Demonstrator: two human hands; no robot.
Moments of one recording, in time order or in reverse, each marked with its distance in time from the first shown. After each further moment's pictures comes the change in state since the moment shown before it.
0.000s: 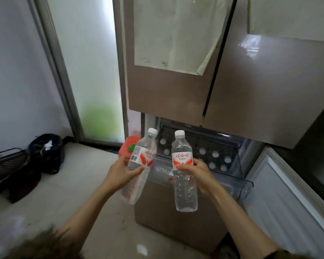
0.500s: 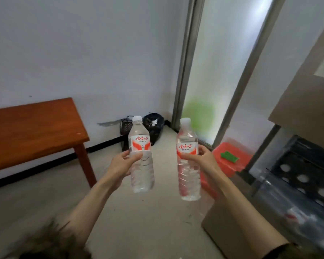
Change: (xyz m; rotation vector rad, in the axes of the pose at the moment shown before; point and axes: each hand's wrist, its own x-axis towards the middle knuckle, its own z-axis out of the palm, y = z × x) left_hand -0.161 -0.160 -0.244 -0.637 0.595 -0.460; right_hand -0.029 -0.002 0.327 -0.214 -0.495 -0.146
